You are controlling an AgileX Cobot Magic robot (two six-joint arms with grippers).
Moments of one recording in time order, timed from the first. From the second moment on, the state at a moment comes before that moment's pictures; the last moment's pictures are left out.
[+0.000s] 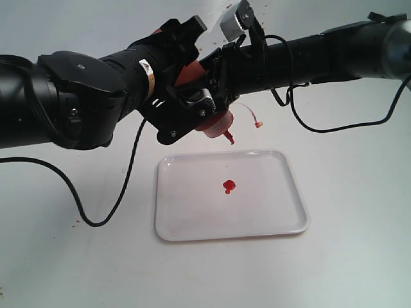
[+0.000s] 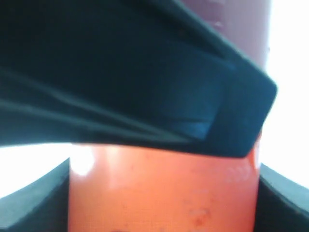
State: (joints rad) left arm -0.74 1.72 -1.13 1.74 0.51 0.42; right arm 0.31 2.04 -1.47 1.49 1.03 -1.82
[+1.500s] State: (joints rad) left arm -0.74 1.72 -1.13 1.62 0.71 0.42; right arm 0.27 2.04 -1.48 1.51 1.10 -1.78
